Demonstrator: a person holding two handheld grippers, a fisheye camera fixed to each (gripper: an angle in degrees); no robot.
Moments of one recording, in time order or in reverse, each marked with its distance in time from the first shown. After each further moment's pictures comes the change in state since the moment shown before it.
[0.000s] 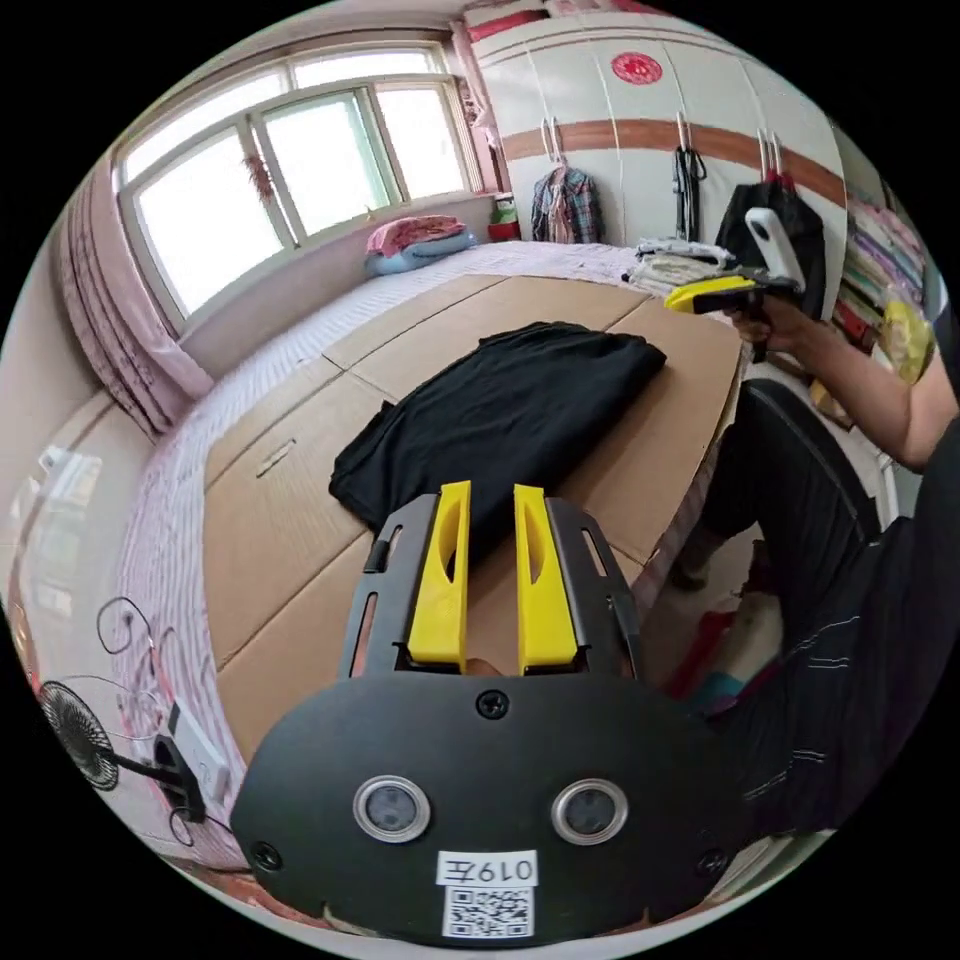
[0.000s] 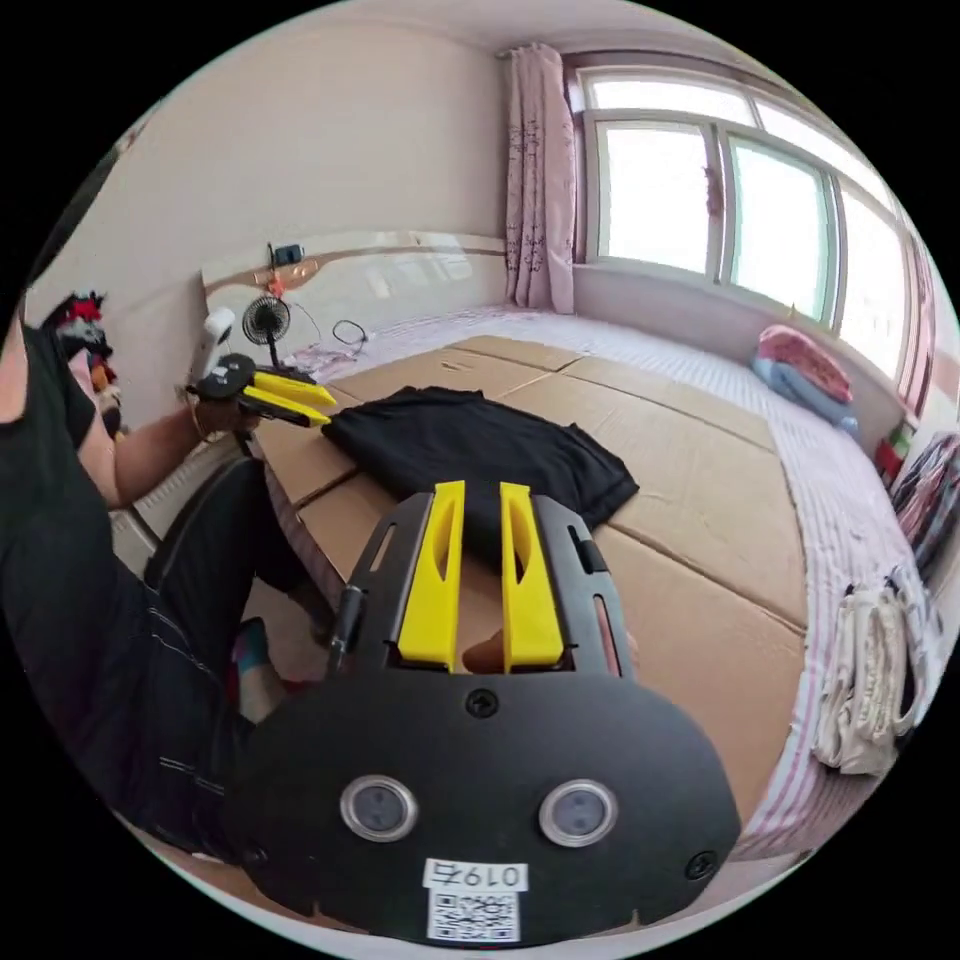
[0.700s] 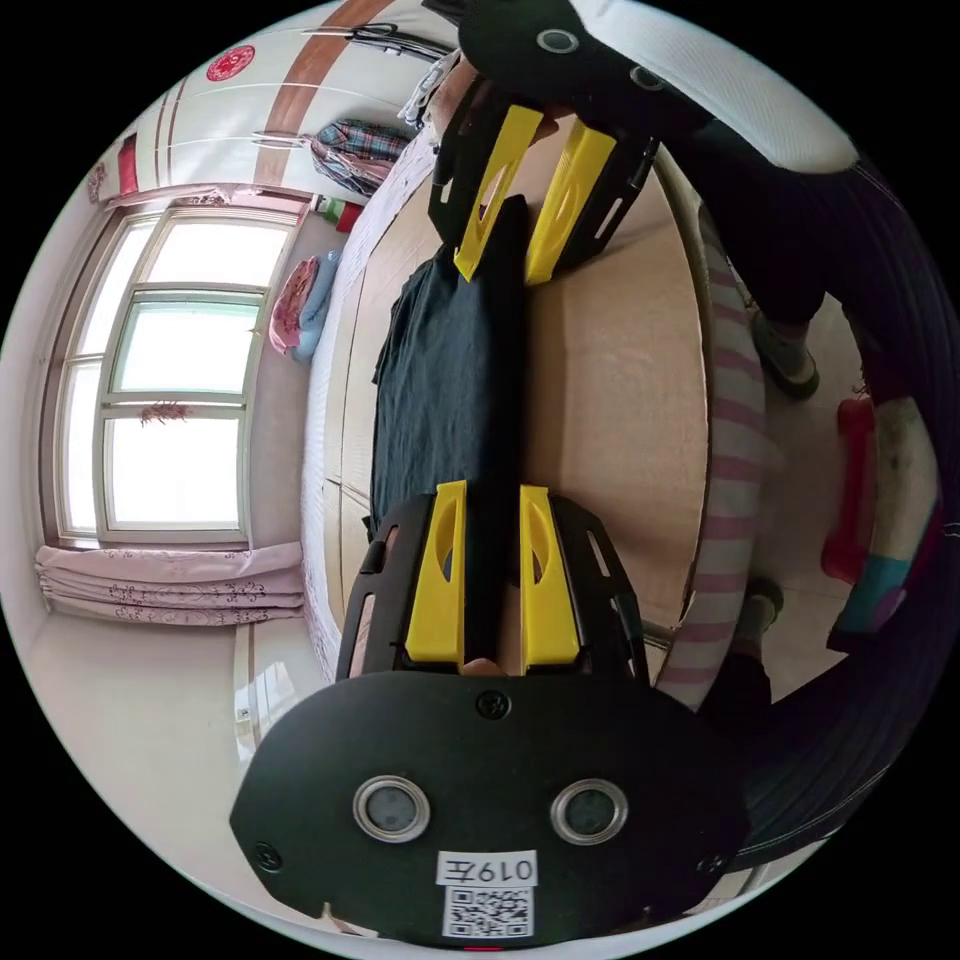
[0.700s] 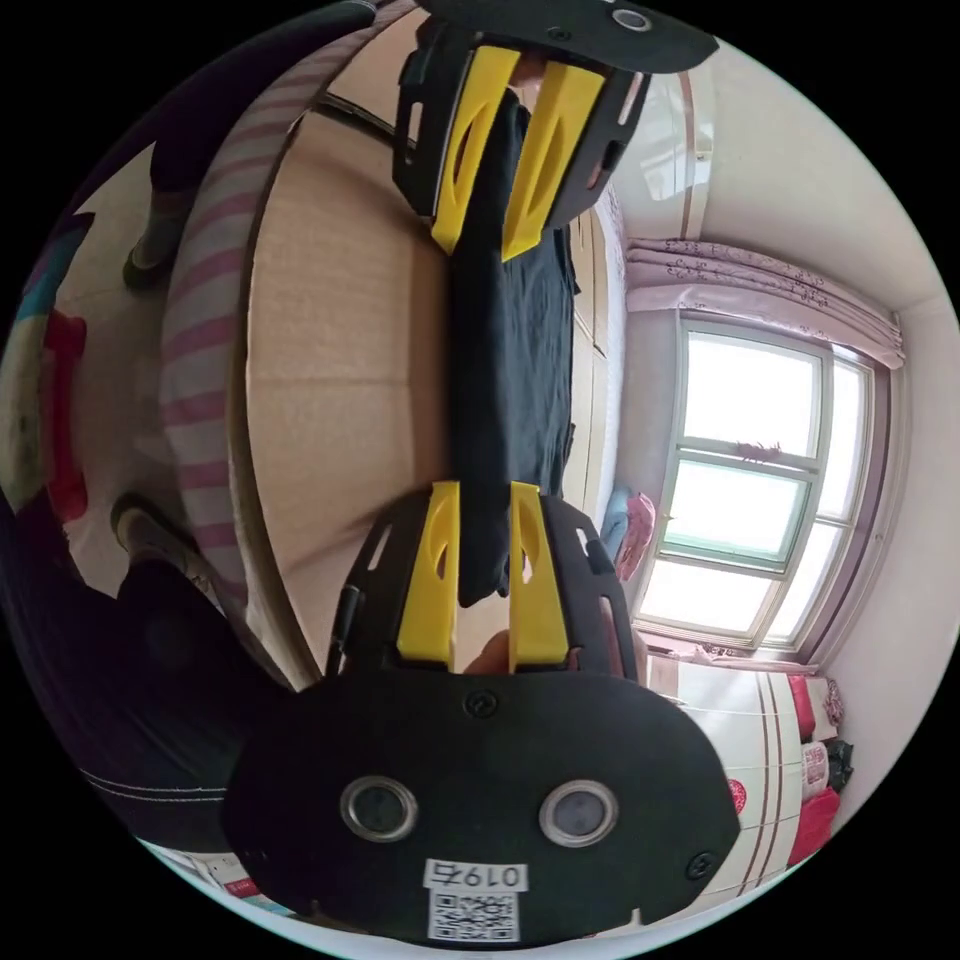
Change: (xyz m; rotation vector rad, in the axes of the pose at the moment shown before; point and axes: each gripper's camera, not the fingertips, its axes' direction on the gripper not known) left arm 0.212 -0.330 -0.120 -0.170 -0.249 0.612; right arm -0.307 0.024 0.255 -0.436 0.585 -0.923
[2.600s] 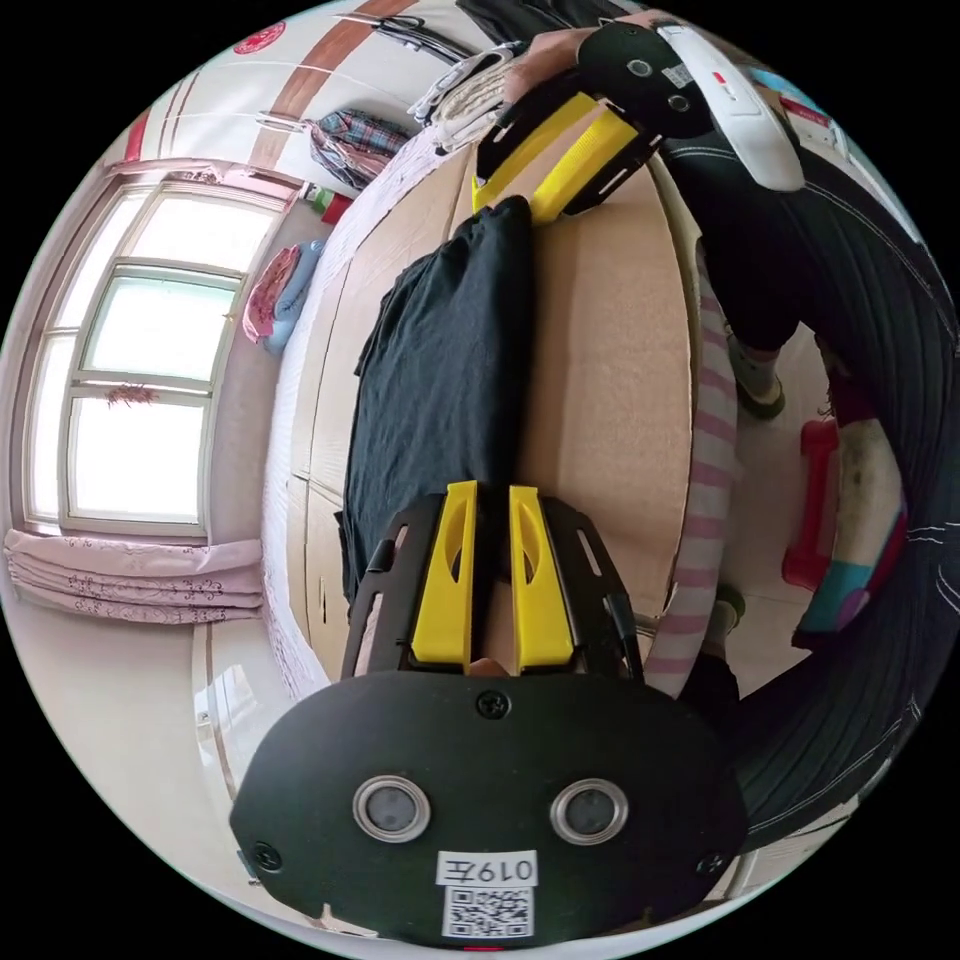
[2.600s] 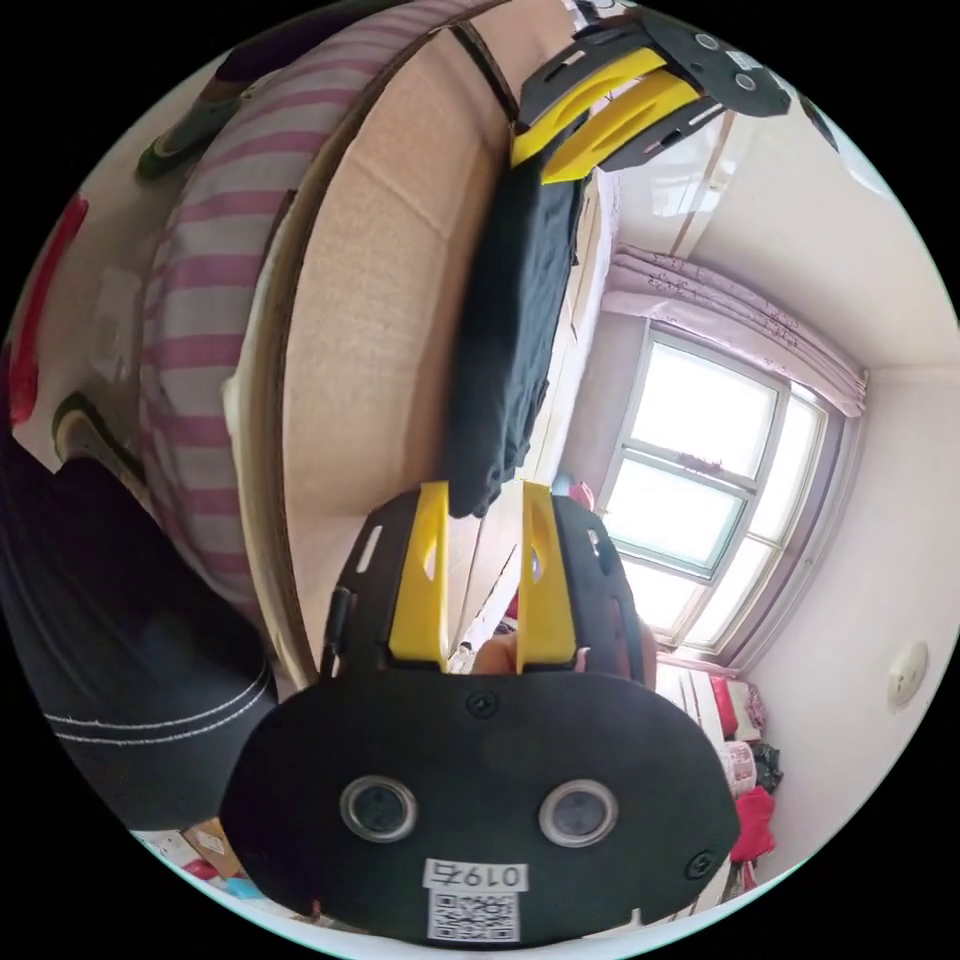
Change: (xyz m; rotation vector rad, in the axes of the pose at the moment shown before) left arm -0.096 0.075 0.038 0.059 0.096 -0.068; right arm -0.148 0.032 0.110 -0.062 0.216 -0.113
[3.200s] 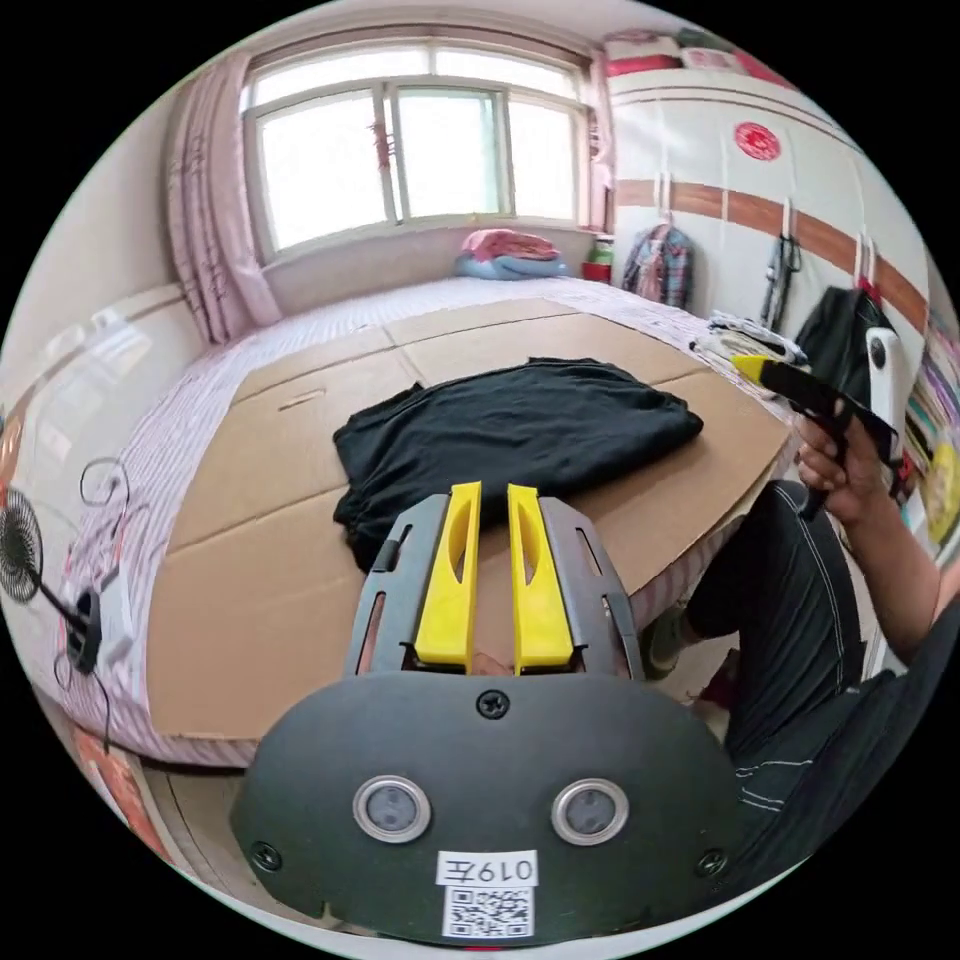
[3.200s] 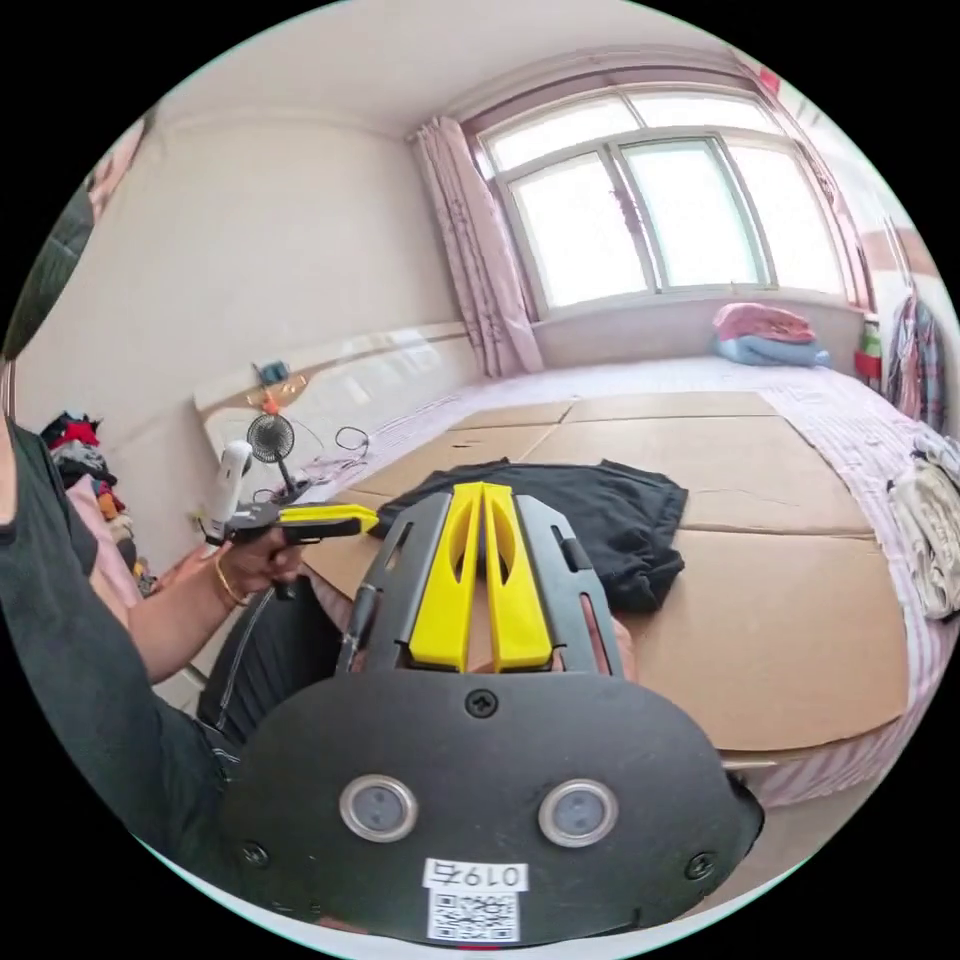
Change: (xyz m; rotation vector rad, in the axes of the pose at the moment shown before) left arm 0.001 0.465 0.146 0.152 0.208 -1.131; right arm 0.083 0.163 -0.031 0.579 -0.825 1.498
